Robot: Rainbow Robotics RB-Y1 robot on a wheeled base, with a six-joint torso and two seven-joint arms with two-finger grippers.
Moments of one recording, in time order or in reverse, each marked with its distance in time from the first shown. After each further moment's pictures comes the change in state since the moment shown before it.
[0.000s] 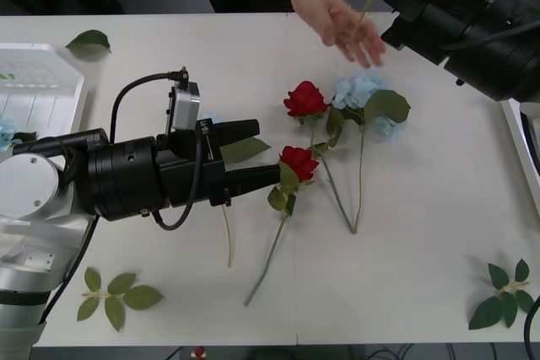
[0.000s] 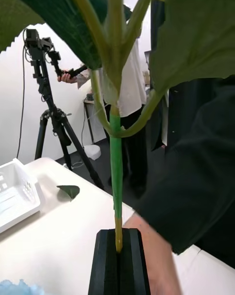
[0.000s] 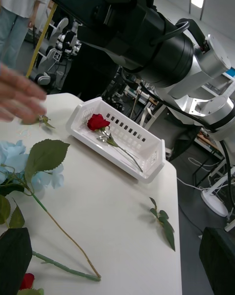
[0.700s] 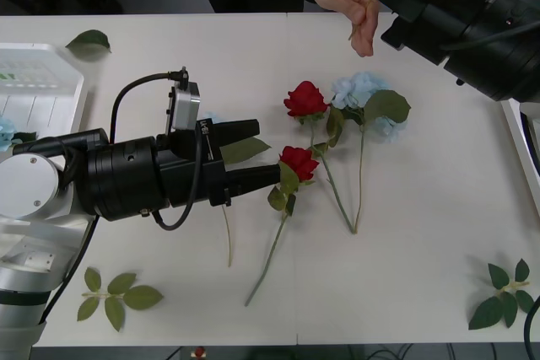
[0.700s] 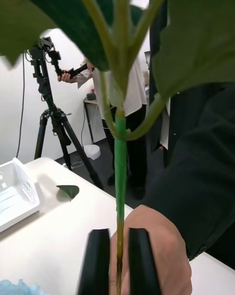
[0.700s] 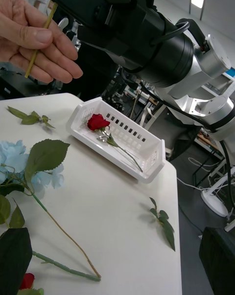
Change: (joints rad) right arm 0.000 0.000 0.000 0.000 -0.001 0.000 0.003; left arm 0.000 0.000 0.000 0.000 0.000 0.000 0.000
